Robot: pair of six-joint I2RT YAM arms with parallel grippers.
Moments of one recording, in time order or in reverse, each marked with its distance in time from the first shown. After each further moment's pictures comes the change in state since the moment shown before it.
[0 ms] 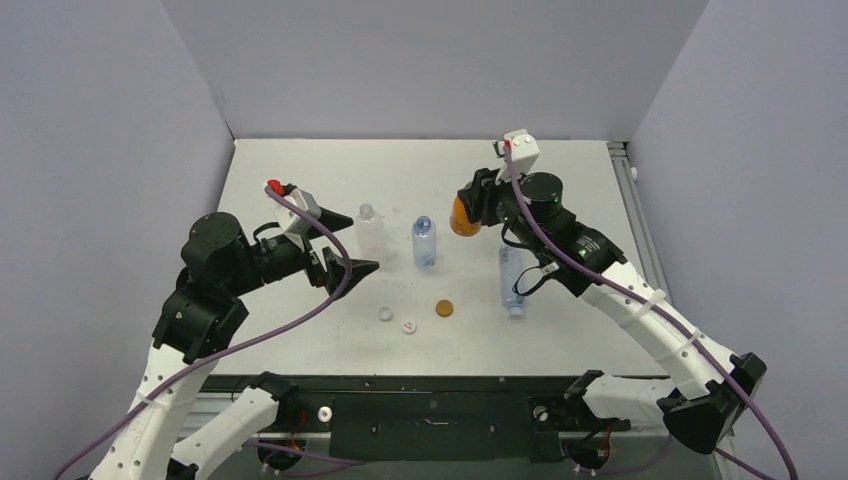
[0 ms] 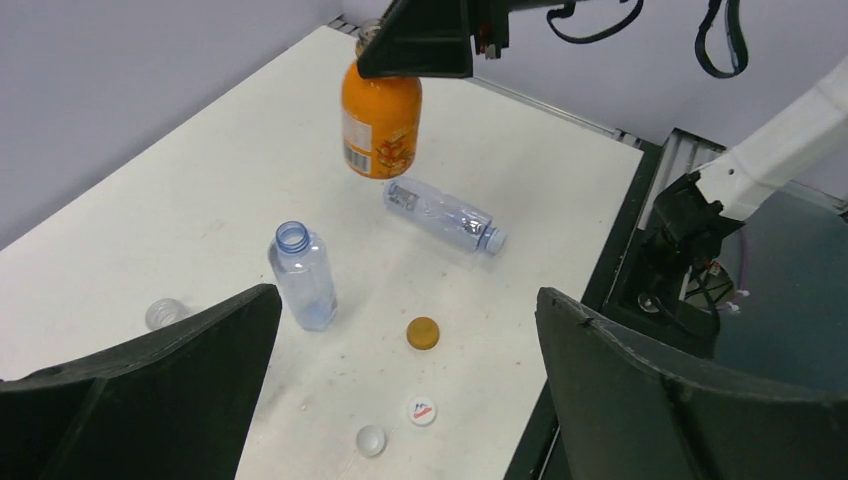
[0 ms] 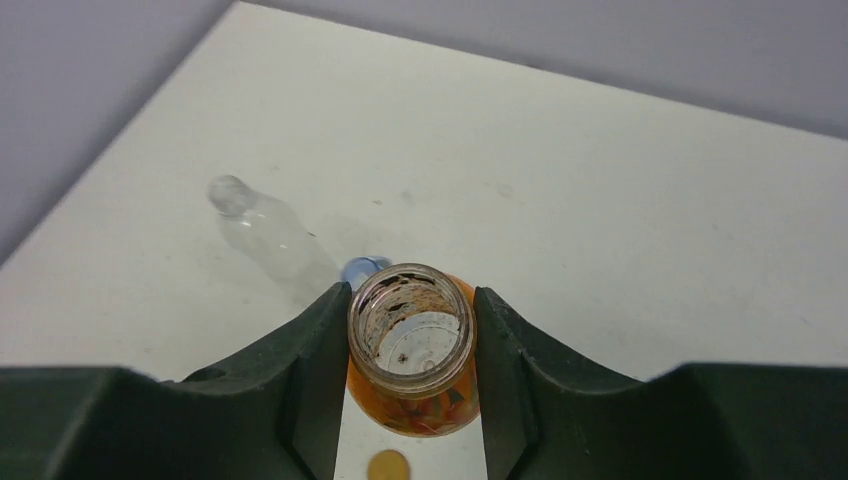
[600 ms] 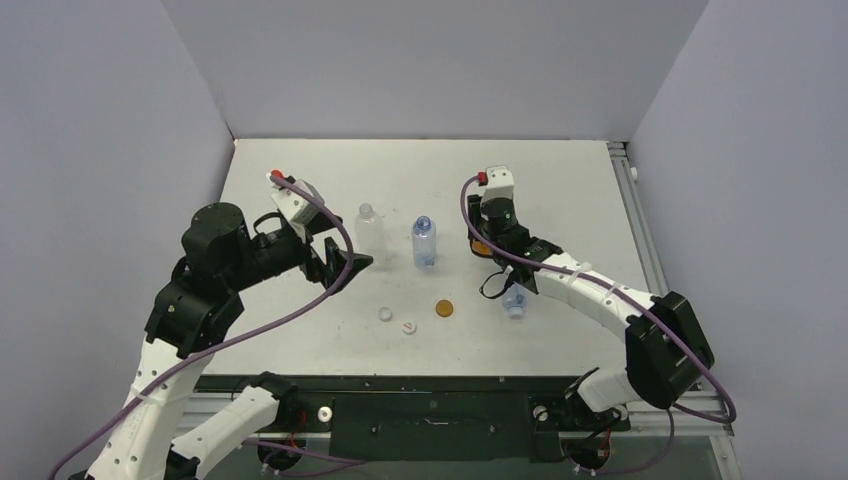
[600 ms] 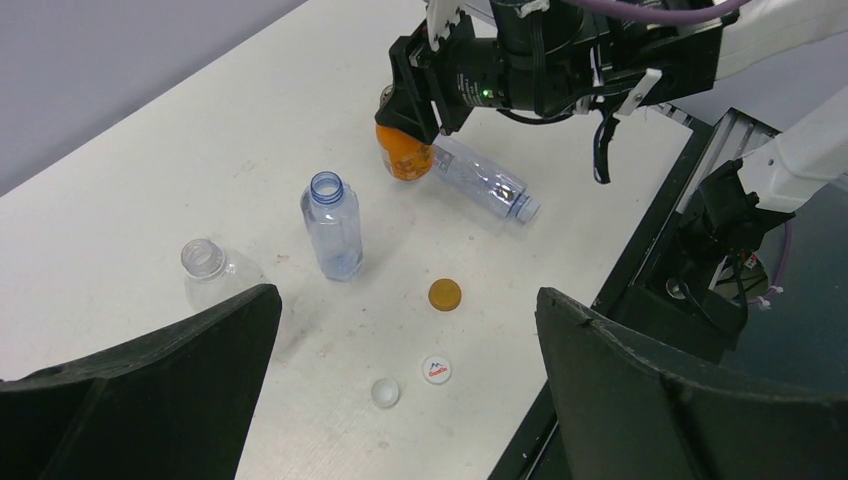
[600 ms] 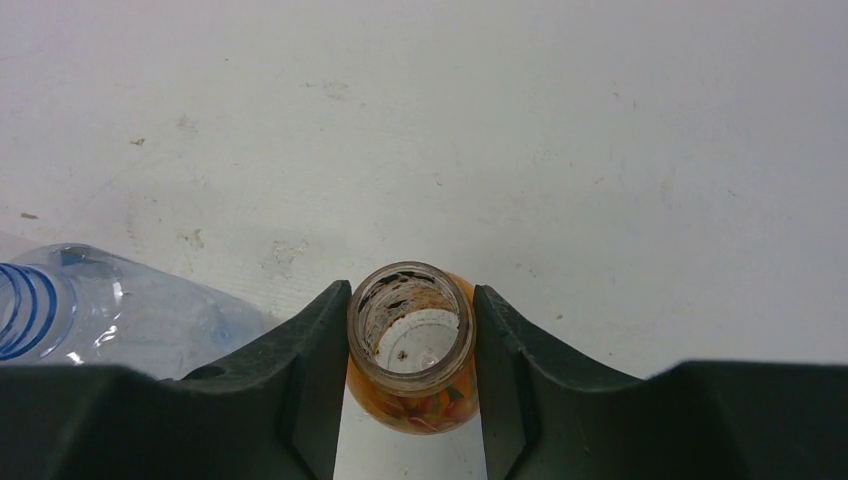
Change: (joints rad) left arm 0.000 0.060 0.122 -0.203 -0.134 0.061; right arm -0.087 0.246 -0.332 0.306 0.293 -0.038
